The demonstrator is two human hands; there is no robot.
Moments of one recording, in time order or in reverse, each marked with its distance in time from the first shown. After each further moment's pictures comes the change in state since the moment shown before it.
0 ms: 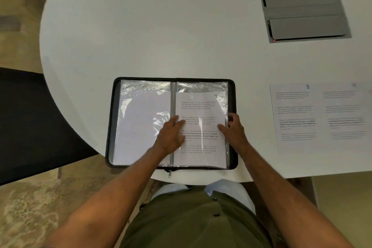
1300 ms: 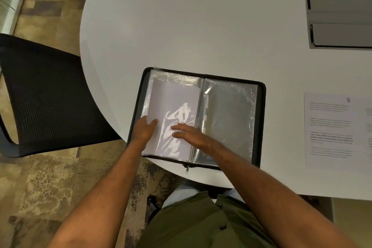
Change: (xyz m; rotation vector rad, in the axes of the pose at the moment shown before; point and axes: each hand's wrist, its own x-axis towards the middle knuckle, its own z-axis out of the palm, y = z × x) left_hand -0.064 -0.106 -0.060 -0.677 0.407 -0.629; right_hand -0.043 -0.068 0.172 -0.276 -0.798 -0.154
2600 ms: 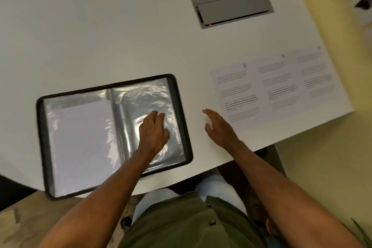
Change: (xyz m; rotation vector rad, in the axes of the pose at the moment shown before) left_hand -0.074 0.103 0.244 0.874 -0.225 0.846; right_hand -0.188 0.214 -0.175 -0.259 0.818 0.043
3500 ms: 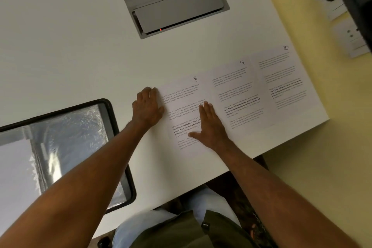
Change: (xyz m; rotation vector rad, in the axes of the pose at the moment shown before) left_hand 0.208 0.211 0.013 0.022 -0.073 -0.004; right_hand 0.083 0.170 -0.113 -0.245 -0.059 0.086
